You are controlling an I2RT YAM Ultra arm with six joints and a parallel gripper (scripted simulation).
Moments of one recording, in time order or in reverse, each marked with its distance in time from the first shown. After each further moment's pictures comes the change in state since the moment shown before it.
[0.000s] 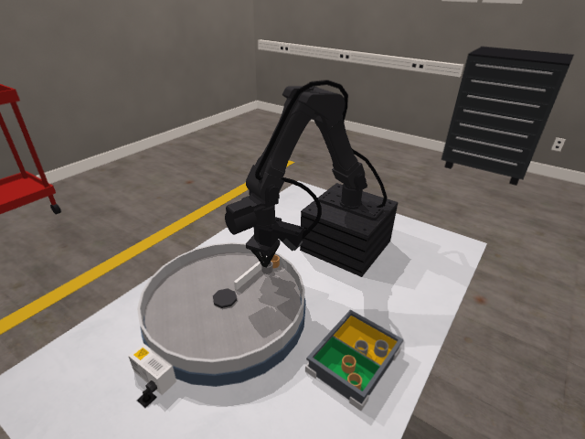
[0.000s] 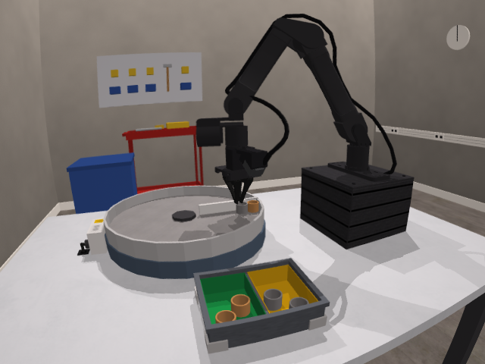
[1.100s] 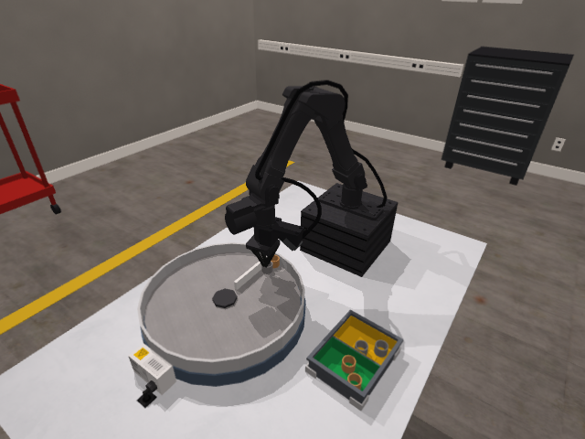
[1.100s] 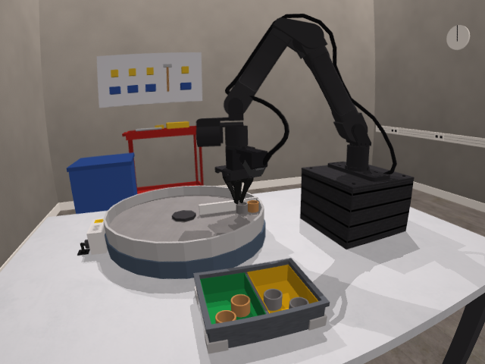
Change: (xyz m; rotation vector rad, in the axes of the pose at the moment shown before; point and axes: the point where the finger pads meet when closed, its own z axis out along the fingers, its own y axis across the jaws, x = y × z) arm 0.000 0.000 0.000 -0.001 0.000 0.000
